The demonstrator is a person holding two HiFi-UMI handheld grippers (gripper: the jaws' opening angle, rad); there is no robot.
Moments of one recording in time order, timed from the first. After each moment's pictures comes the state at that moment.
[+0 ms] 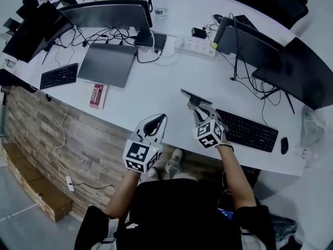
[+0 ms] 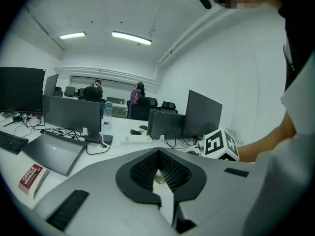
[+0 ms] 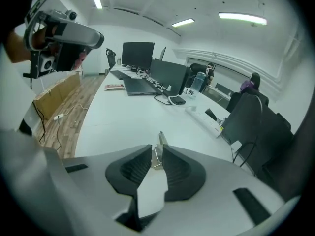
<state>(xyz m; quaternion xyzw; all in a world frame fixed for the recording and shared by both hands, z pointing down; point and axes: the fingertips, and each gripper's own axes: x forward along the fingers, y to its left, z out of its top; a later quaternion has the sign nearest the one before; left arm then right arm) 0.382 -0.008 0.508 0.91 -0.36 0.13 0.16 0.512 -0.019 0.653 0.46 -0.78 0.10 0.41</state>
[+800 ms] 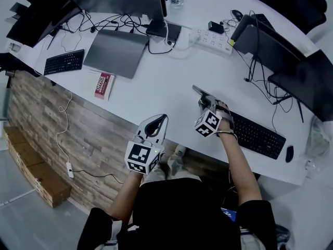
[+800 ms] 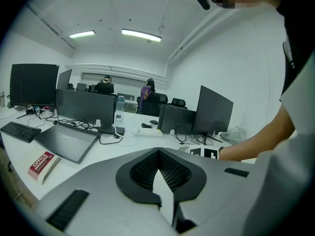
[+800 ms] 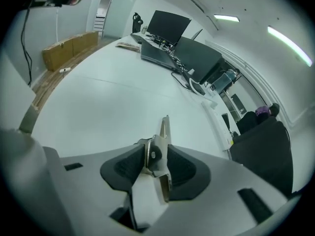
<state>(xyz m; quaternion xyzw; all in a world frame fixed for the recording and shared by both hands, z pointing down) 0.344 -0.014 0.544 0.89 -0.41 0.14 0.17 0.506 -0.064 0.745 0.37 -0.73 -0.01 0.57</state>
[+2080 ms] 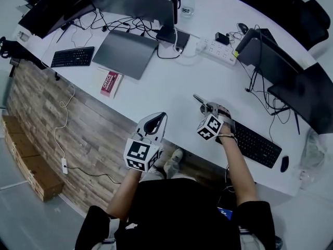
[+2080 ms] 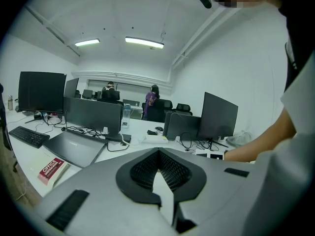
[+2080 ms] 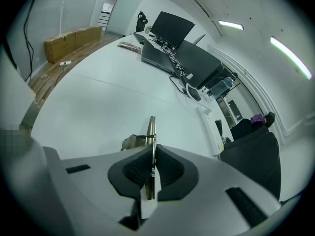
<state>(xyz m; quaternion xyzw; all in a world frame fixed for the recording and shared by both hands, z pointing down) 0.322 -0.015 0.515 0.88 -0.44 0.12 0.16 0.507 -0.068 0.723 0.37 -0.72 -0.05 0.58</state>
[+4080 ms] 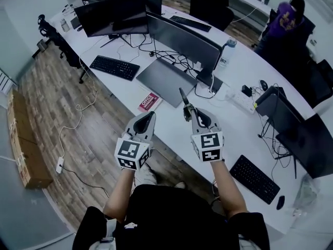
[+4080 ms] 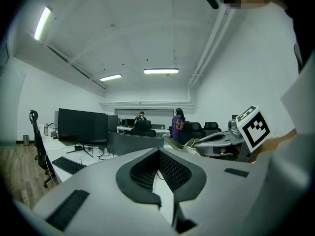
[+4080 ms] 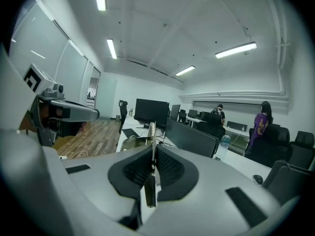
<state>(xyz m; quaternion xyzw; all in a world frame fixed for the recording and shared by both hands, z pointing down) 0.098 -0.012 0.388 0.81 -0.58 0.03 0.05 0.239 -0.073 0.425 0.43 -0.89 -0.01 0.17</state>
